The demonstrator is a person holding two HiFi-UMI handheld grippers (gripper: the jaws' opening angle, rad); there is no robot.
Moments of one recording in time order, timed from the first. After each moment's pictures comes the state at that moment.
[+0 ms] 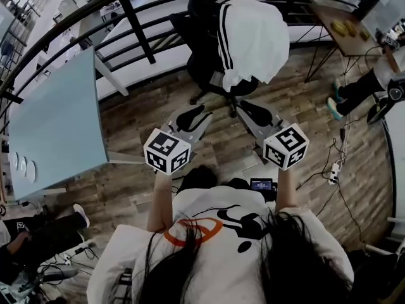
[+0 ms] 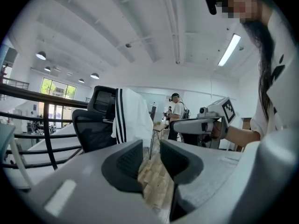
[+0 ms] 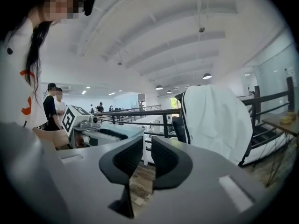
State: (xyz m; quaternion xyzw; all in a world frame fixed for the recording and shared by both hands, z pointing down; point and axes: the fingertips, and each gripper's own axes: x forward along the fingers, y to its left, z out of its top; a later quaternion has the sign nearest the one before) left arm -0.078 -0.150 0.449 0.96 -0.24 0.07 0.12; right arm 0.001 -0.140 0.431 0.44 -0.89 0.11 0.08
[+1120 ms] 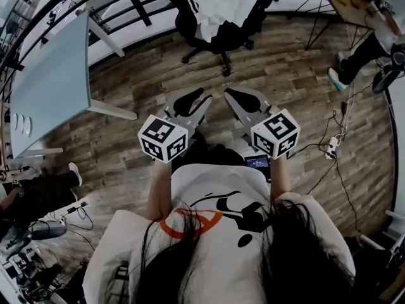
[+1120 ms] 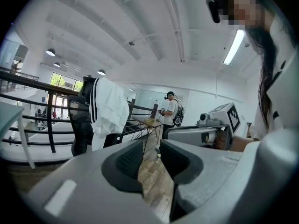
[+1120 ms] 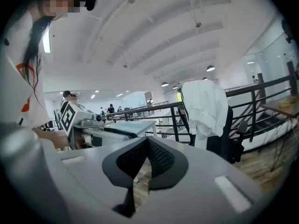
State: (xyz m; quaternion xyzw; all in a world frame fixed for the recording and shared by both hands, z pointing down) left arm 0.030 0.028 0.470 0.94 -0.28 0.07 0.16; right arm 0.075 0.035 0.468 0.39 -0.91 0.15 0.07
